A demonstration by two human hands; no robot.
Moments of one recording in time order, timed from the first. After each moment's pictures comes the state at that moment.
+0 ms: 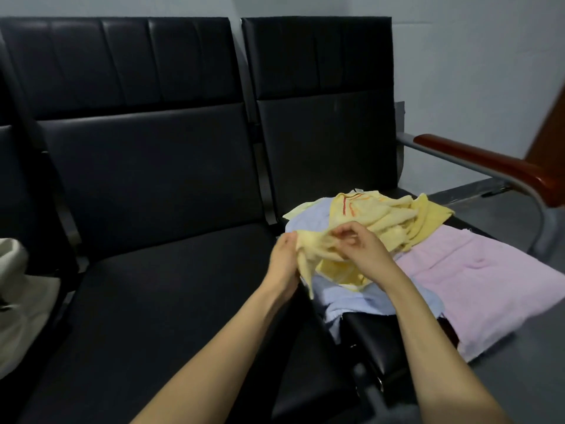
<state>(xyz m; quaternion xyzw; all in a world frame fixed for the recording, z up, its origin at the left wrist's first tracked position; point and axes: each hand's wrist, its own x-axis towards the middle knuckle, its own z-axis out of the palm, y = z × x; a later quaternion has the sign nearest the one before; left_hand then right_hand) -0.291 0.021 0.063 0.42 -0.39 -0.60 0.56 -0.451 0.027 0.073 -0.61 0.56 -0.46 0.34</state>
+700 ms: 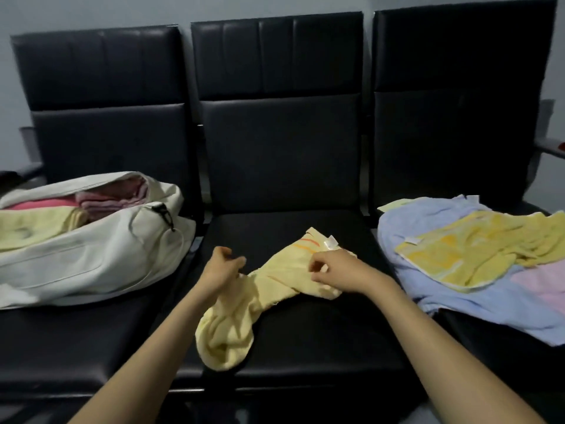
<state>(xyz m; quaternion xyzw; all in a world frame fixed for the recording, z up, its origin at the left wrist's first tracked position) -0.014 0.135 0.041 0.77 -0.39 -0.30 0.40 -0.261 0.071 0.068 -0.86 0.43 -0.05 0.26</state>
